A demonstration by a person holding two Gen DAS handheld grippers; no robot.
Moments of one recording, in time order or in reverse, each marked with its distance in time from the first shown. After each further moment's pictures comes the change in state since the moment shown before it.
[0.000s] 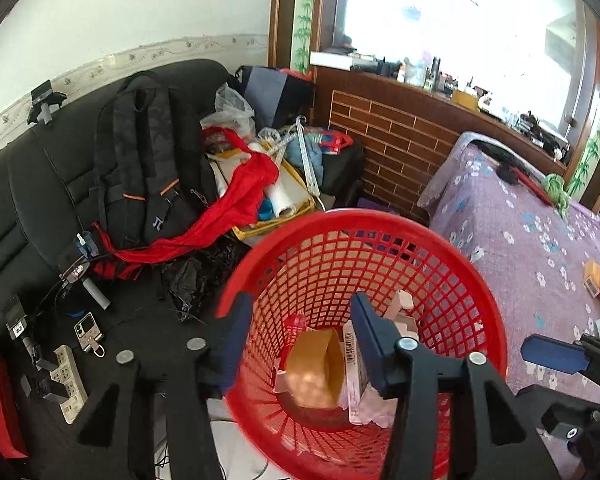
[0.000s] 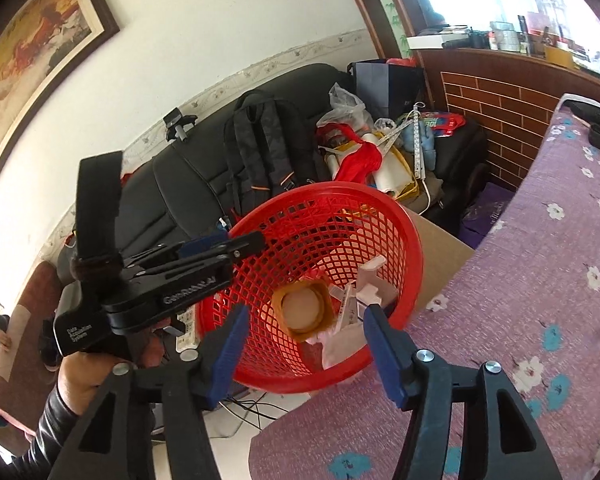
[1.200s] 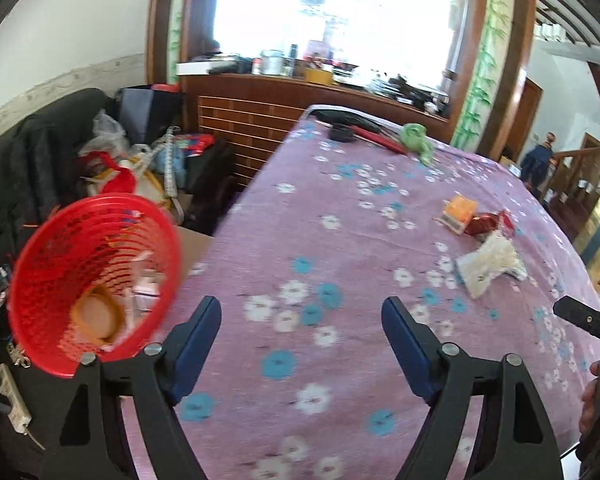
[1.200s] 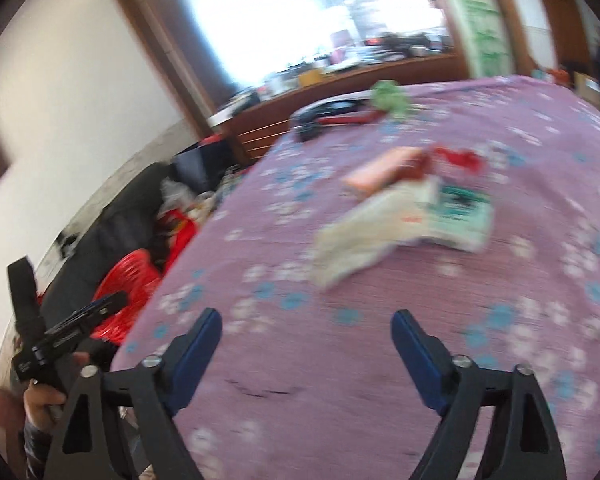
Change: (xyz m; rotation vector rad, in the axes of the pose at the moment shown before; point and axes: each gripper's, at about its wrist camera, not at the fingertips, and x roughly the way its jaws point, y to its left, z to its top) left arm -0.061 -0.211 -0.060 0.192 0.006 -0.299; right arm -0.284 -0.189 -0.147 0.418 -0.259 -0.416
